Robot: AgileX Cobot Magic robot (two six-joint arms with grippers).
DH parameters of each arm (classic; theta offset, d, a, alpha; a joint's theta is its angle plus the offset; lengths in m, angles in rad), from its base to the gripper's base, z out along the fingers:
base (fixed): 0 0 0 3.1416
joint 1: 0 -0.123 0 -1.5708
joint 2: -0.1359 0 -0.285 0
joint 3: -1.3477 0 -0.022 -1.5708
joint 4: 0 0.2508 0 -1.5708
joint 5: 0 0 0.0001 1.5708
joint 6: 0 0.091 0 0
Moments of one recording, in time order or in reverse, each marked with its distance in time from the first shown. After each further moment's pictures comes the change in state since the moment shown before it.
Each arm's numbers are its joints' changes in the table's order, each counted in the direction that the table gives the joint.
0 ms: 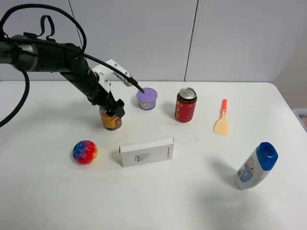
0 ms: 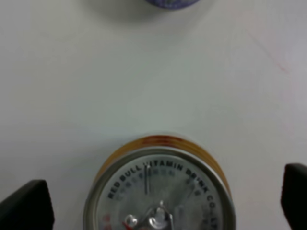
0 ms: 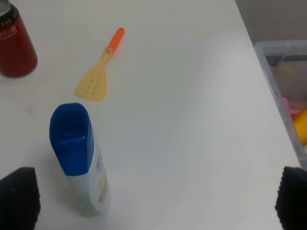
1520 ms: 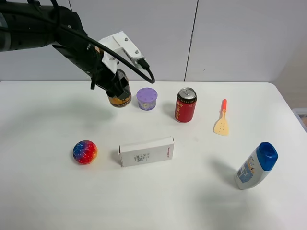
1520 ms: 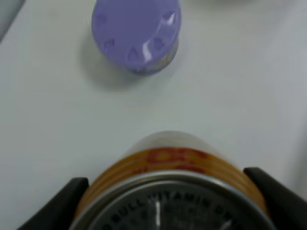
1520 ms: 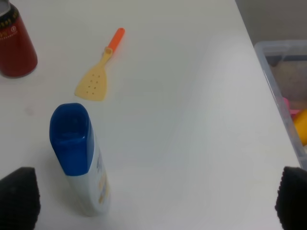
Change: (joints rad) left arm 0.121 0.195 0.063 0.086 0.124 -0.003; right arm 0.000 0.000 0.000 0.000 0.000 0.000
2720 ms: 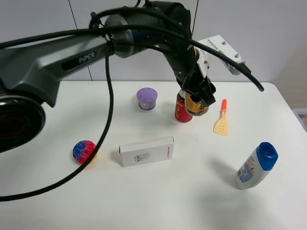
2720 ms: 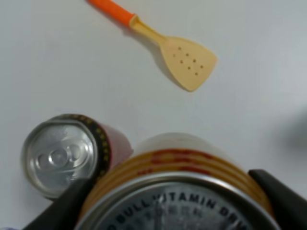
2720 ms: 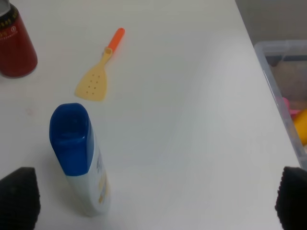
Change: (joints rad) left arm 0.337 -0.459 0.767 -0.037 0.315 -0.134; right arm 0.000 0.000 0.000 0.000 0.000 0.000
